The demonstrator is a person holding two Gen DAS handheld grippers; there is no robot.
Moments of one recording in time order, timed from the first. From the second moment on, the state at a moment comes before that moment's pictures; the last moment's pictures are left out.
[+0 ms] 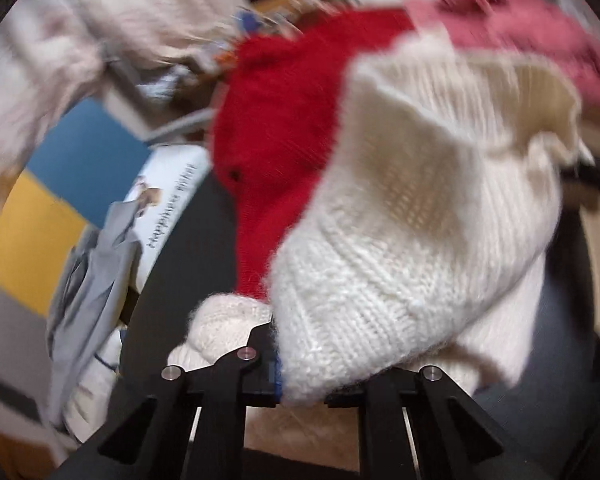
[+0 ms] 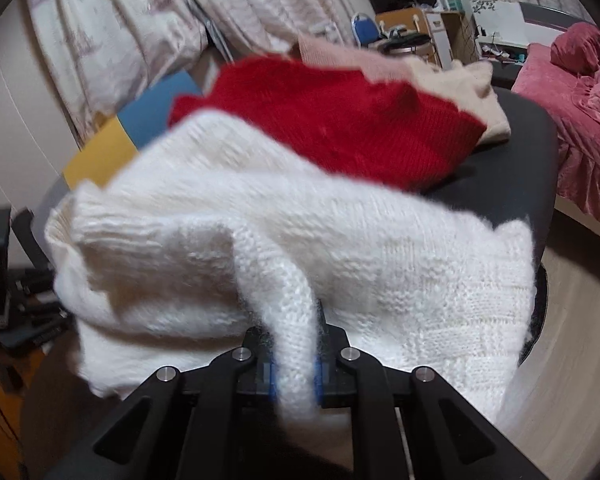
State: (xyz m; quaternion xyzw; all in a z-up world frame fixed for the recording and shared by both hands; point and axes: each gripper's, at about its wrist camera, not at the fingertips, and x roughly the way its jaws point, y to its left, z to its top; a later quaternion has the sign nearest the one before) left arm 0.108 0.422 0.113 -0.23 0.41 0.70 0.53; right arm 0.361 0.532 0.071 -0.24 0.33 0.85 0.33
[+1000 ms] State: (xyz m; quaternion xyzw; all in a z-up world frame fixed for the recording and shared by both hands) left arm 0.217 0.005 0.350 -0.03 0.00 0.94 0.34; right arm 0.342 0.318 0.337 0.05 0.13 0.99 0.07
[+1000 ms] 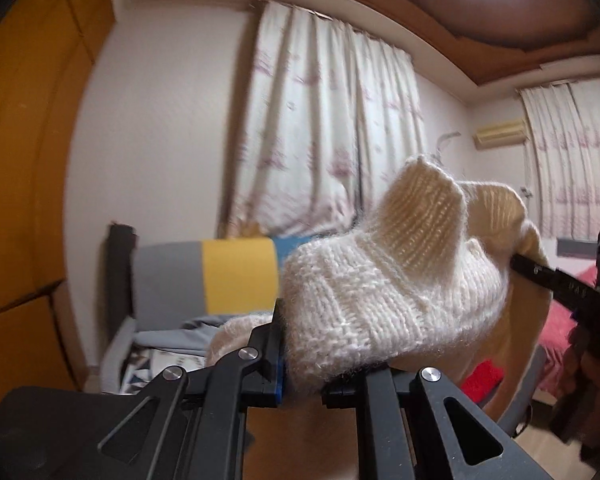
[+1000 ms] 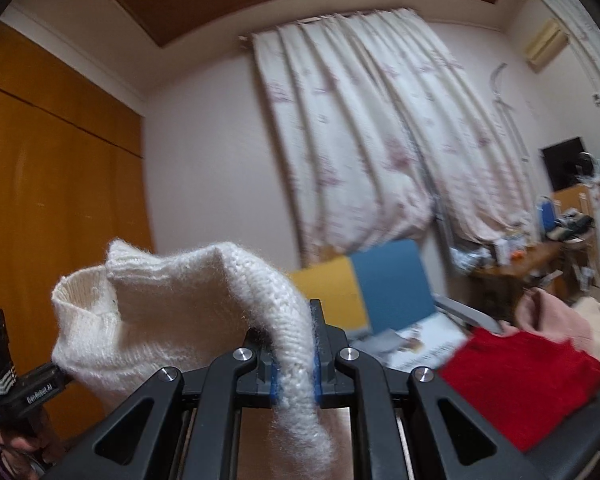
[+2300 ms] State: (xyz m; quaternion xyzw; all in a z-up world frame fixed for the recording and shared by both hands) left arm -0.073 0.035 0.042 -0.40 0.17 0.89 0.15; right arm 0.008 0.296 0.061 -0.43 0.16 0.88 0.07
